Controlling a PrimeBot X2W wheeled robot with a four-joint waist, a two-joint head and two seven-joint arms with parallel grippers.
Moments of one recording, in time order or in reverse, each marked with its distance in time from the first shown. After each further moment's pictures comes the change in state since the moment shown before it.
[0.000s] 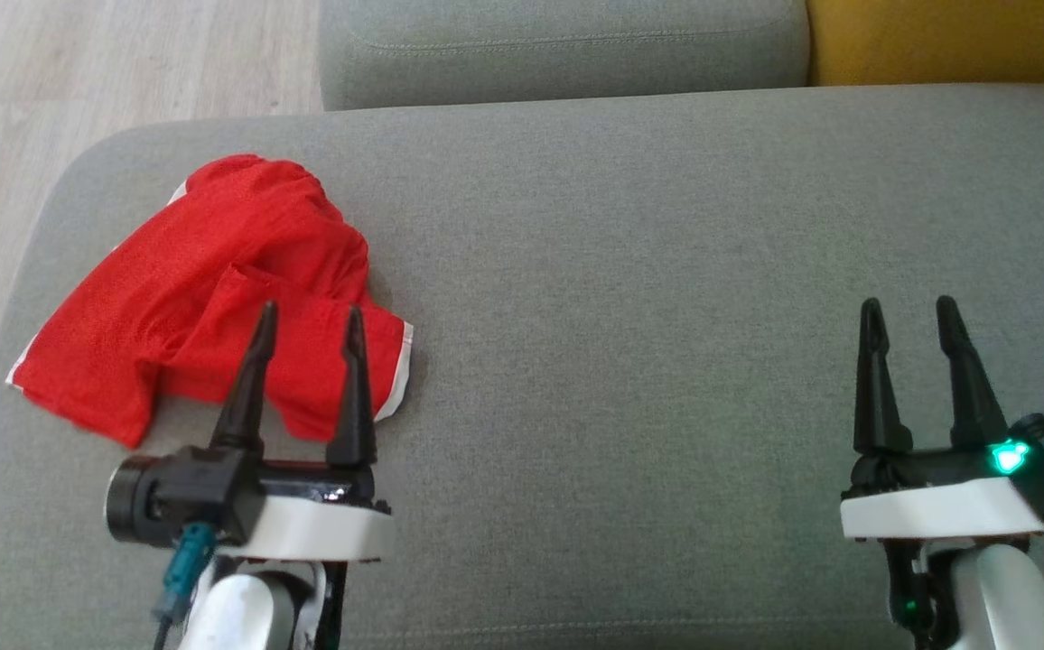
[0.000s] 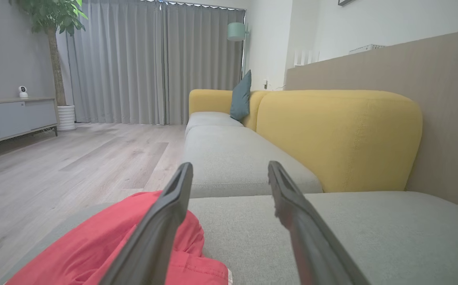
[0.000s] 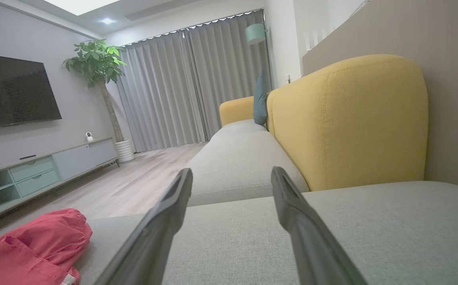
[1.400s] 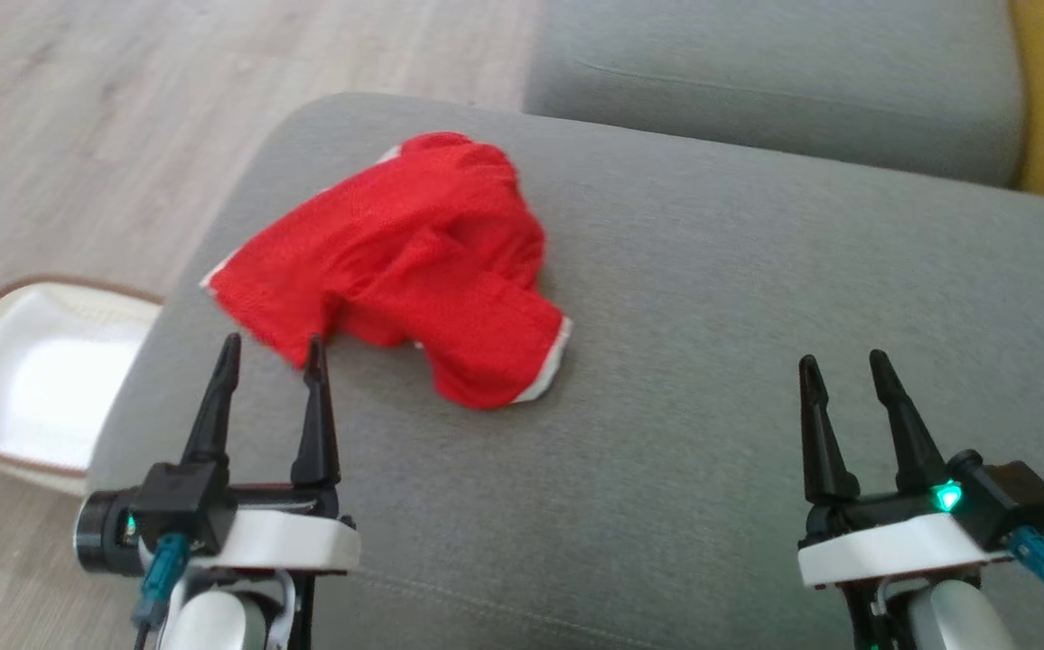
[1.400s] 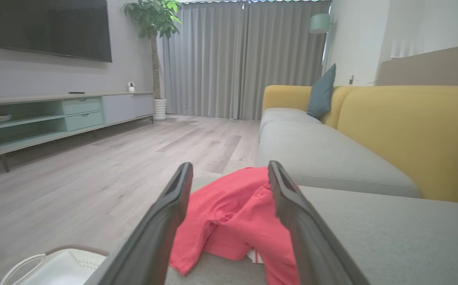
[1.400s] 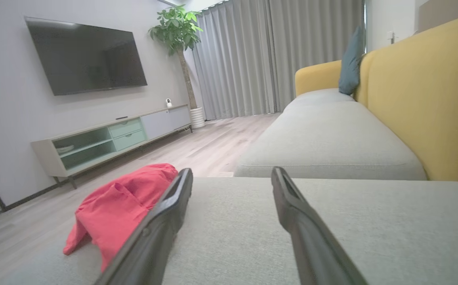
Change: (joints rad) left arm 0.043 -0.025 0.102 0.063 0.050 -0.049 0.000; right arm 0.046 0.000 0.083 0.069 0.014 0.000 -0.002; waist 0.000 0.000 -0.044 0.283
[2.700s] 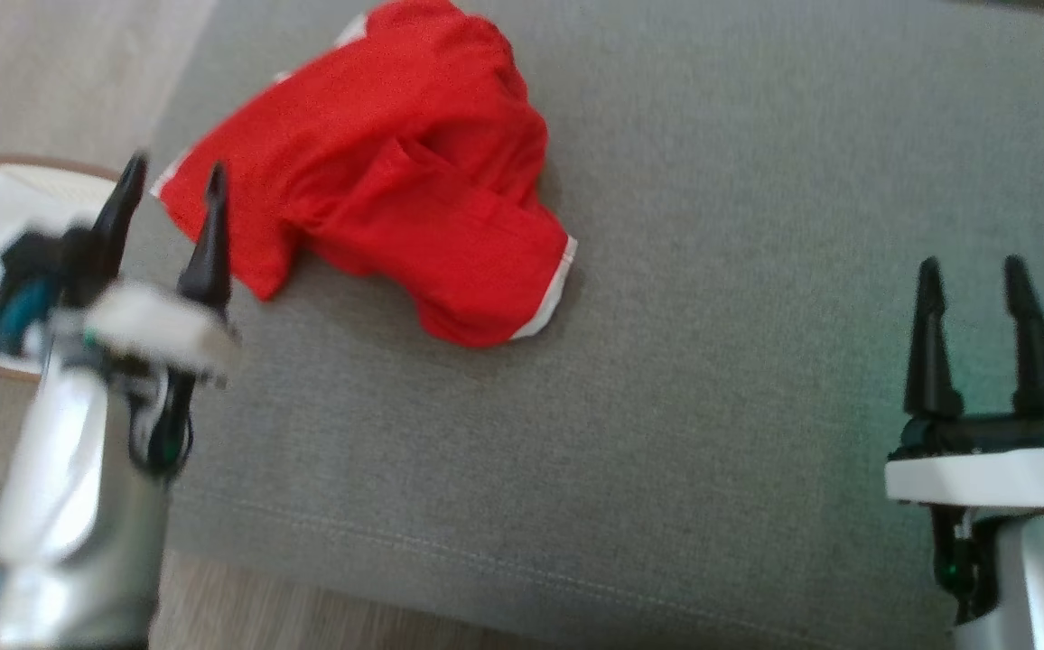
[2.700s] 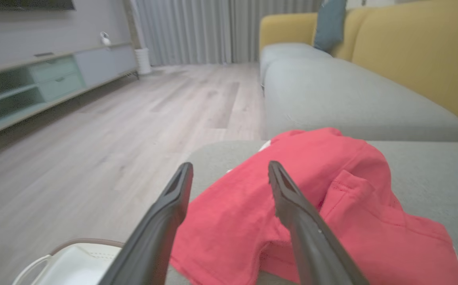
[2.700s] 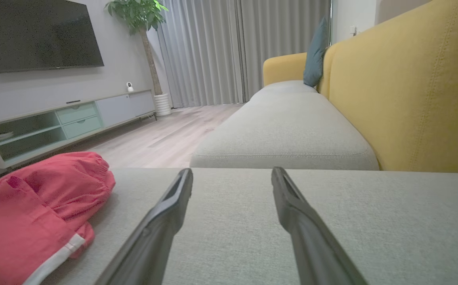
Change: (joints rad) left arm -0.422 0.128 0.131 0.373 -0.081 -0.239 0.068; right arm -0.088 -0.001 -0.171 -0.087 -0.119 0.000 0.000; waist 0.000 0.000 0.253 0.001
